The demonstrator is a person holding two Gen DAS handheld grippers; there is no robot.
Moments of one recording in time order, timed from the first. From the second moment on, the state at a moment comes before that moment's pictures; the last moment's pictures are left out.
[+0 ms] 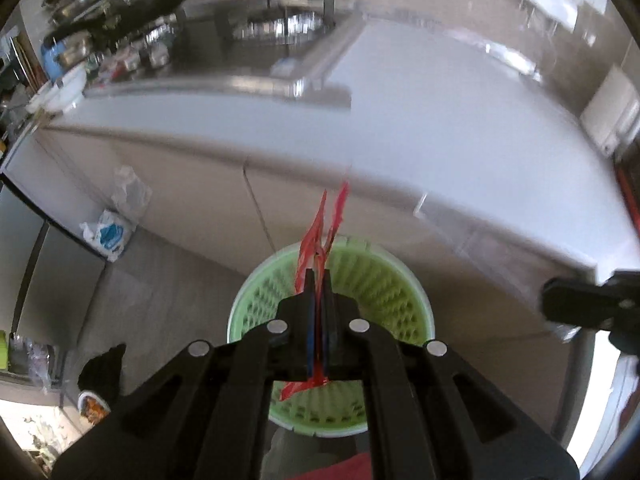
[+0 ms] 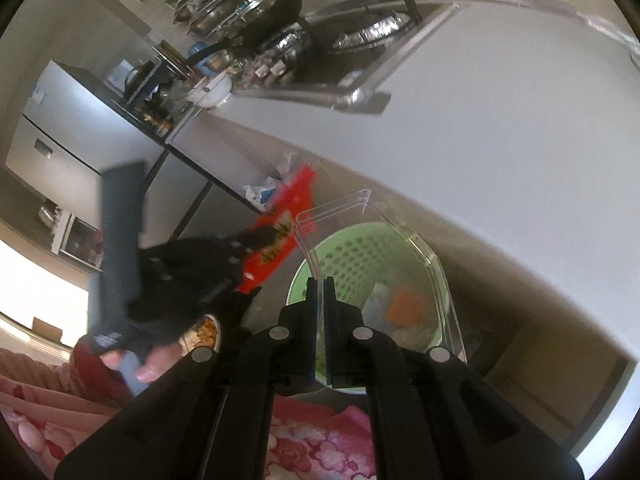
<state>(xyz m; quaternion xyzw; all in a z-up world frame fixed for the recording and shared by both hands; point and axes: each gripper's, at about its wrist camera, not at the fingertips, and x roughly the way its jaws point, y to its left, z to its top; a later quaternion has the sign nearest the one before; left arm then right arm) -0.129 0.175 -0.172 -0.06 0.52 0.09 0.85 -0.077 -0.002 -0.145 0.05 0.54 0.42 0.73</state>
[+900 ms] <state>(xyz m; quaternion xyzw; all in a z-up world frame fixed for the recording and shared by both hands) -0.153 0.186 -0.224 -0.10 0.58 0.11 0.80 -0.096 0.024 -0.196 0.04 0.58 0.42 0.69</state>
